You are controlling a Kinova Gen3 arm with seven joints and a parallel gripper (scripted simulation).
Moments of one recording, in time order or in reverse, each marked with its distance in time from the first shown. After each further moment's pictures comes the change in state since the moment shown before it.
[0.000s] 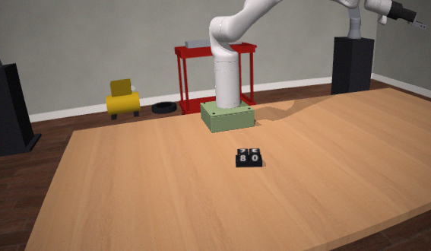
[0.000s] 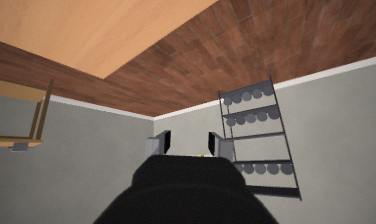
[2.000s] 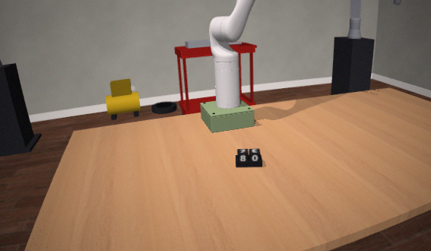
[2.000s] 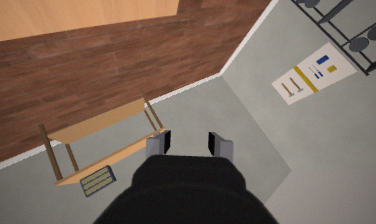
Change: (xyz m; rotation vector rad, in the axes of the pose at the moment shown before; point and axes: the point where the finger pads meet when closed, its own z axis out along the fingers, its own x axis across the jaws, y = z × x) arm -0.367 0.260 -0.154 -0.262 -0.478 0.609
